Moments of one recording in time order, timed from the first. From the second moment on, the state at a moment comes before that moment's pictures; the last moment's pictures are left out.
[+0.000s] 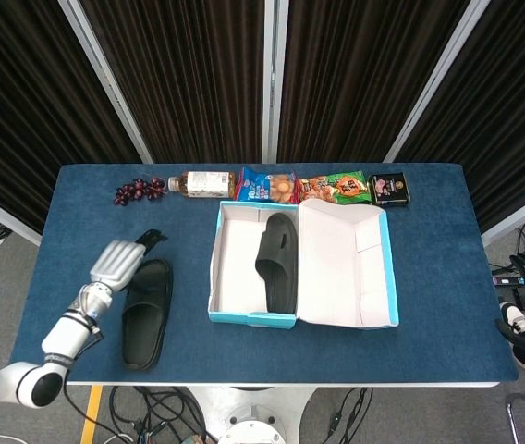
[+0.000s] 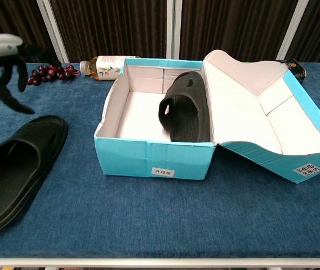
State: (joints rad) left arm -0.71 -1.25 -0.04 -1.69 1.00 0.95 0.22; right arm 0.06 -0.90 0.08 -1.68 -1.56 1.53 0.06
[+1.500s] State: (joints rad) left arm -0.57 -1.23 -0.29 -1.64 1.02 0.95 -0.37; right arm 0.06 -0.91 0.07 -1.68 -1.56 1.53 0.06
